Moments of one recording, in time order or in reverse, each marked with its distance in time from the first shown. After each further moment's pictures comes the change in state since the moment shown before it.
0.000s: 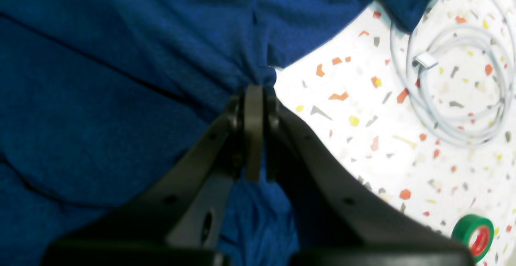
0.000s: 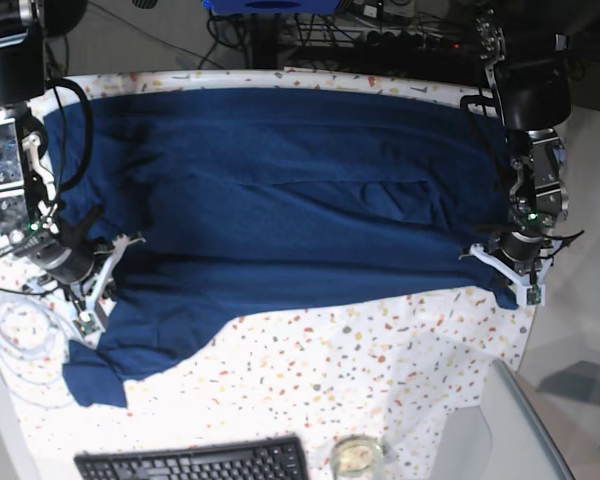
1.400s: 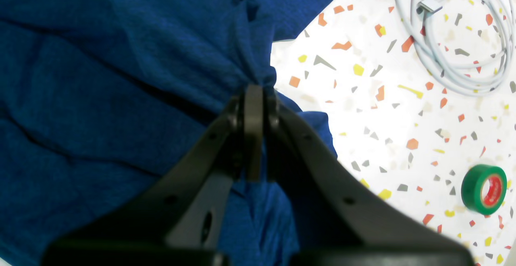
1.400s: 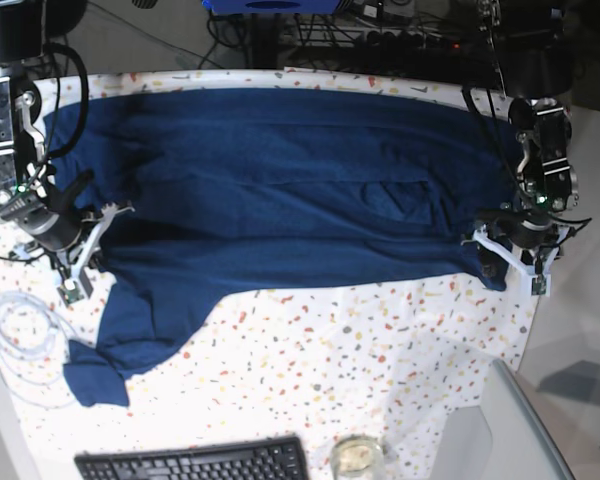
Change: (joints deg) left arm 7.2 -0.4 -0.7 14.2 -3.5 -0.2 10.3; right arm -7.7 -0.2 5.1 6.1 0.3 0.0 -2.2
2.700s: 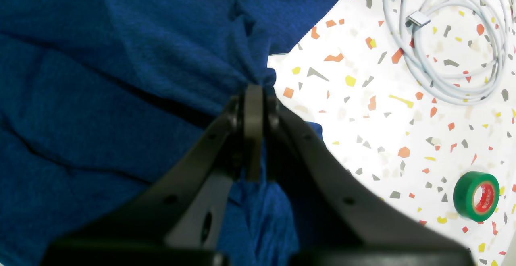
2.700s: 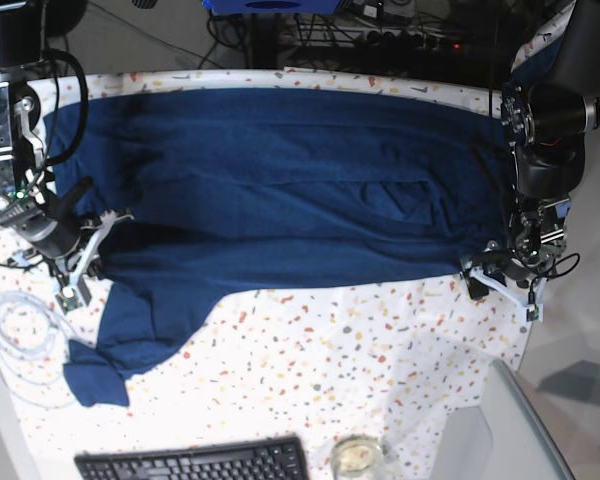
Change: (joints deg) left arm -24.9 -3.8 5.4 -46.0 0.0 0.0 -15.7; right arm 1.1 0.0 0.1 0.0 0.2 0.0 0.0
